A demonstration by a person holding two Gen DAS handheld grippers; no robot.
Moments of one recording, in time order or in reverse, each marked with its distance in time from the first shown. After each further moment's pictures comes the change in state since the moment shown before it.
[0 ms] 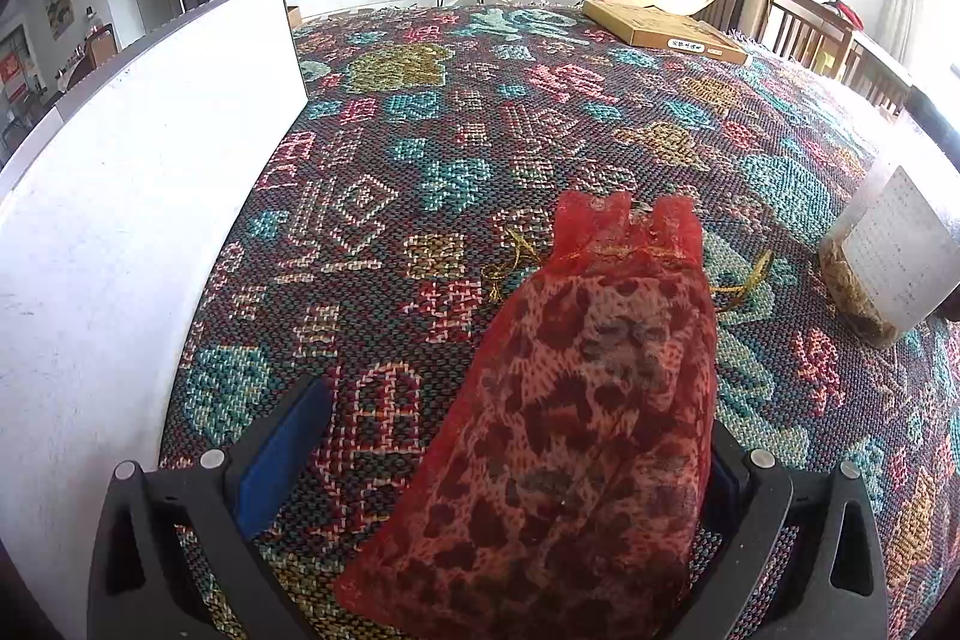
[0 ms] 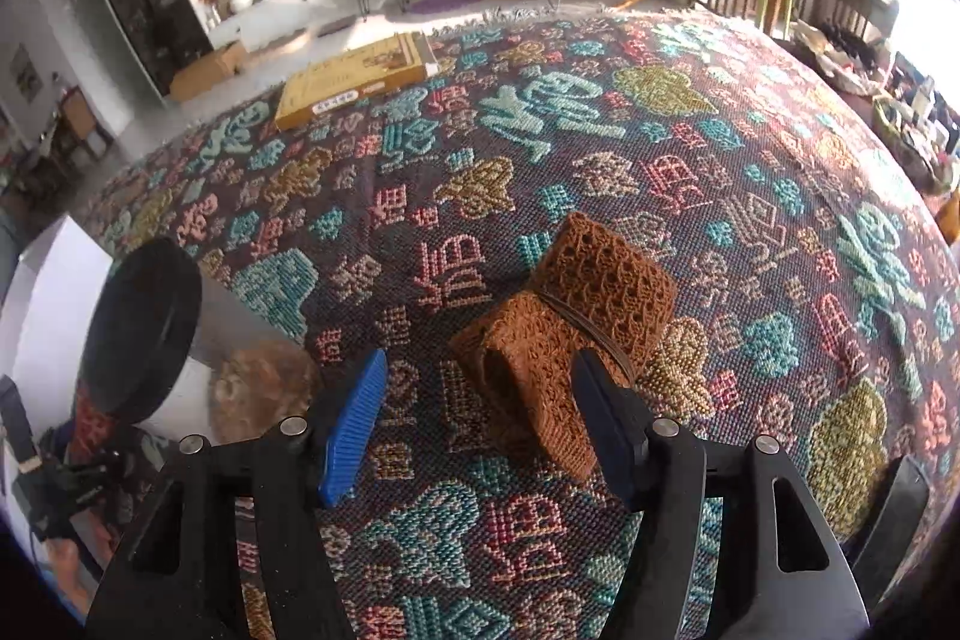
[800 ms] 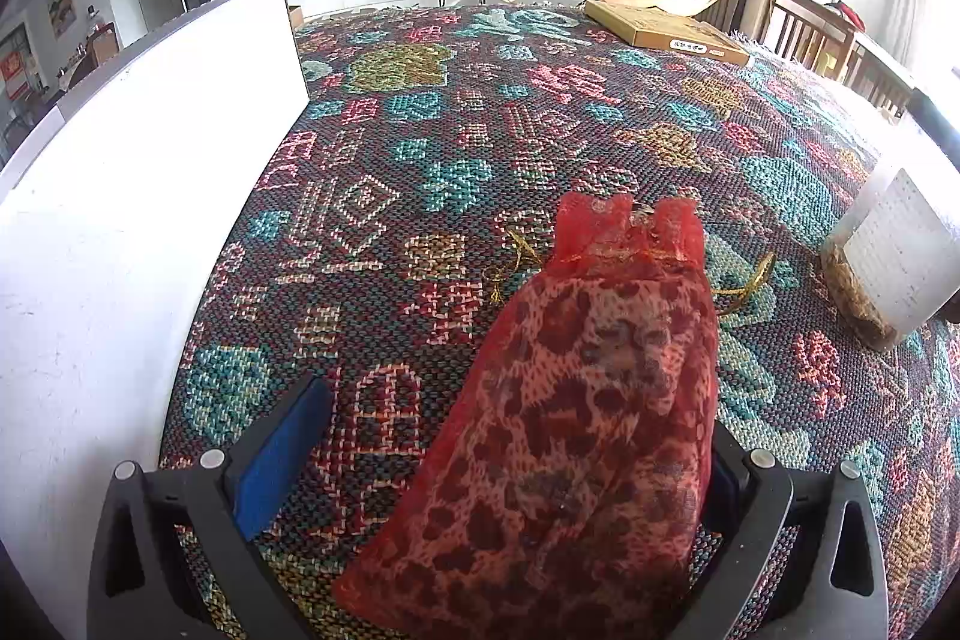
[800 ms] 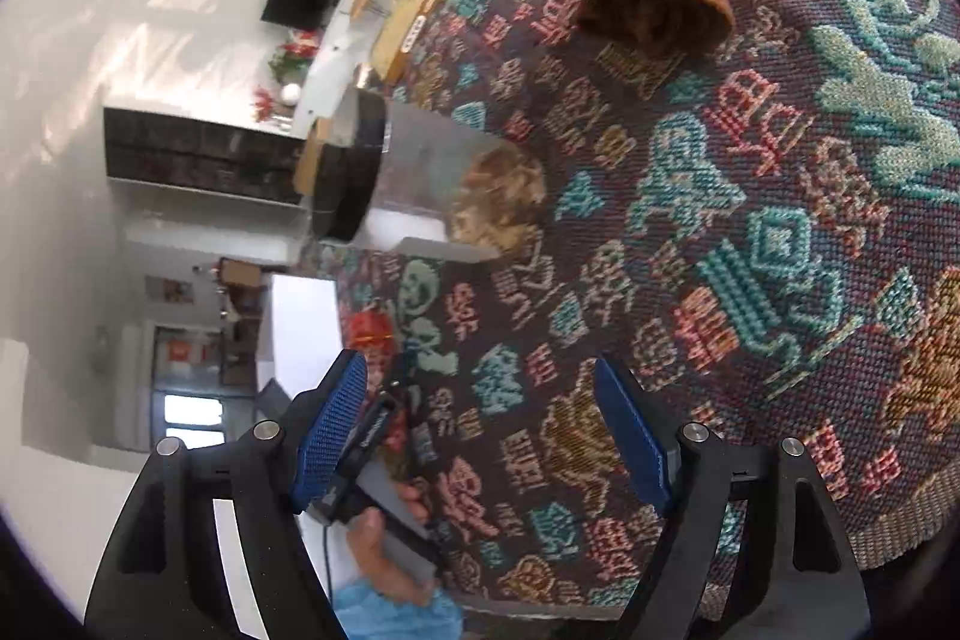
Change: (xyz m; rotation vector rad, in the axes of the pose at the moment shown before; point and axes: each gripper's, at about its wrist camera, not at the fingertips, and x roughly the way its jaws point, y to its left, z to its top) left arm 0.000 0.000 0.001 -0.001 -0.001 0.000; right arm -0.020 0.028 -0.099 0.555 0.251 0.510
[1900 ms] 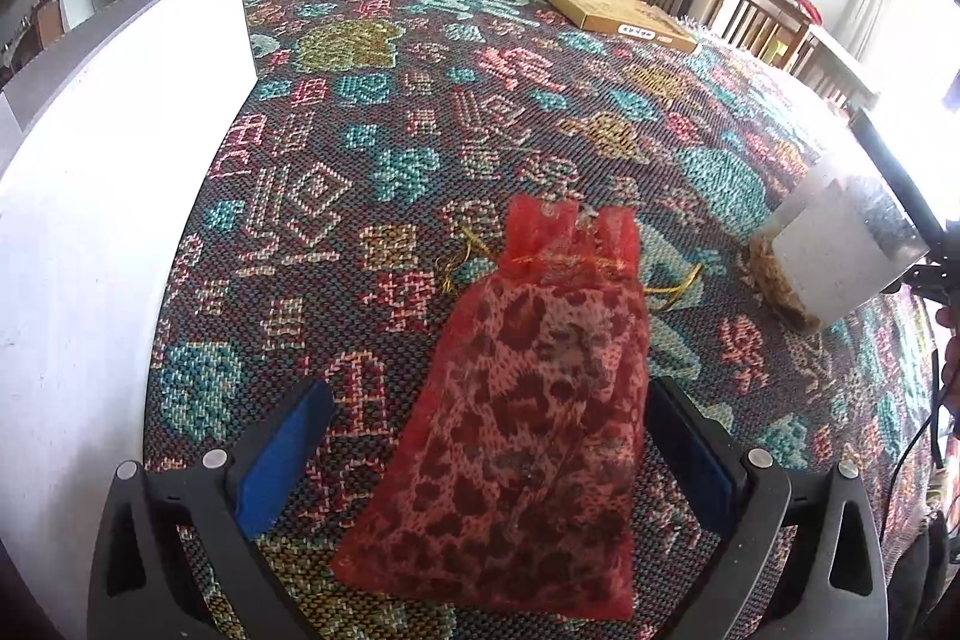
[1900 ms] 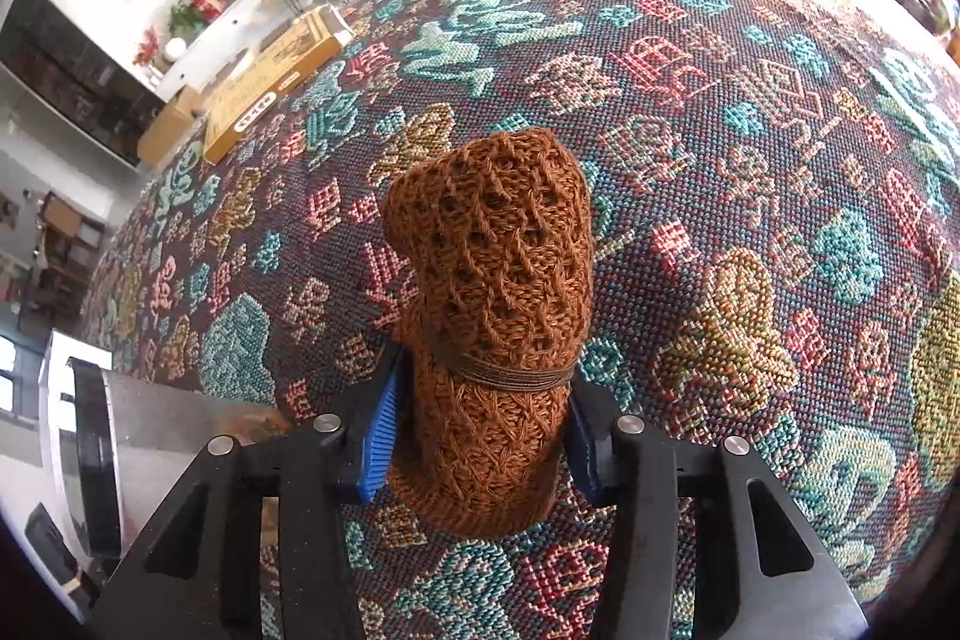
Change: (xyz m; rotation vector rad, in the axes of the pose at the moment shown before) left arm -0.013 0.010 0.012 -0.001 0.094 -0.195; right arm 0.047 -0.016 0.149 -0.309 -0.102 -0.527
